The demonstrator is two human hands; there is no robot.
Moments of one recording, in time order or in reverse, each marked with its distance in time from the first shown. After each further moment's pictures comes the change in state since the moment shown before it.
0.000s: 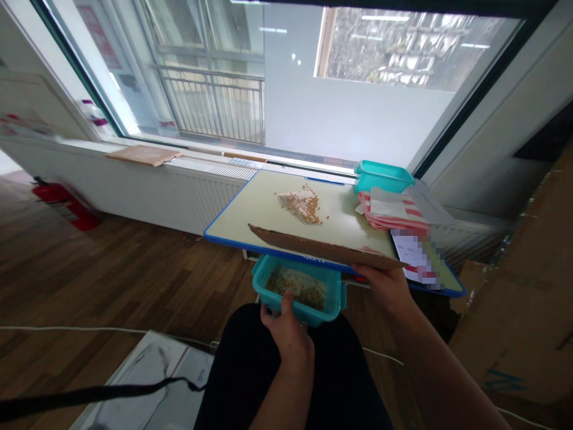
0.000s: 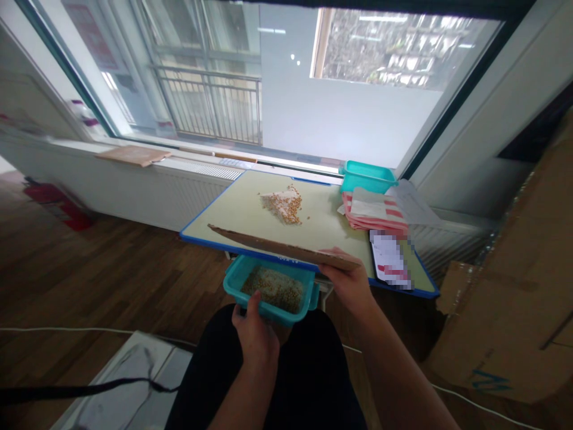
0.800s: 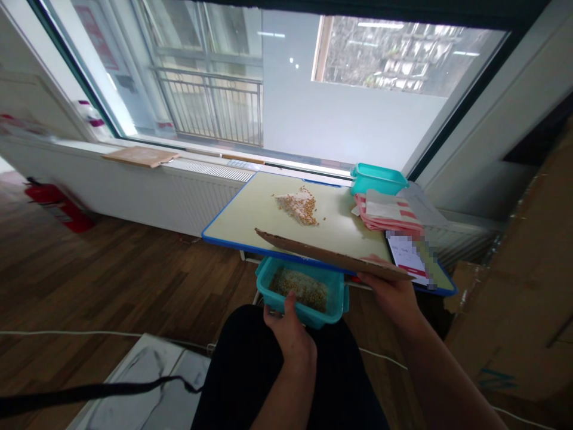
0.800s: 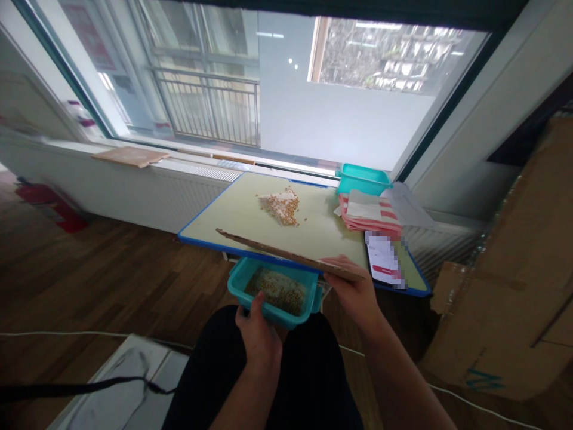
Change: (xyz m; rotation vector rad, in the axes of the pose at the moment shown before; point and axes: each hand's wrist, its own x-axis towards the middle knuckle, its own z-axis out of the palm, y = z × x) left_hand -0.007 -0.007 0.001 0.000 -0.016 -0.023; right_hand -0.017 -0.007 -0.019 -0.124 -0.034 -0.097
